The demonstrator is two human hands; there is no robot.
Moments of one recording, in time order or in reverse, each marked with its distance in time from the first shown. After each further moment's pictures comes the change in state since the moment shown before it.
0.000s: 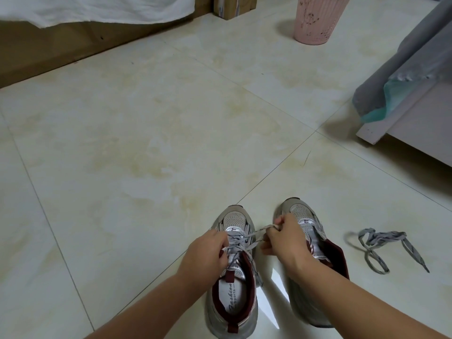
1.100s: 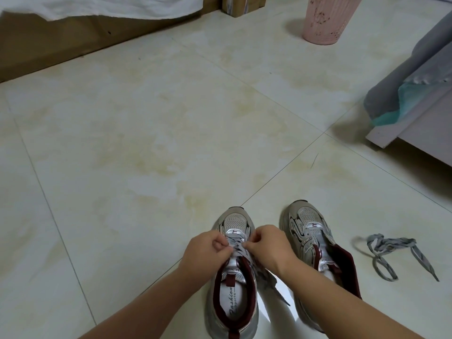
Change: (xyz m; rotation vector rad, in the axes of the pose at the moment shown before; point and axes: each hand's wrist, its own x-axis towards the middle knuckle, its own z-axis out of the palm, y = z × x) left_hand 0.002 -0.011 0.001 -0.533 0.028 -0.316; right_hand 0.004 0.002 0.031 -0.708 -0.166 -0.161
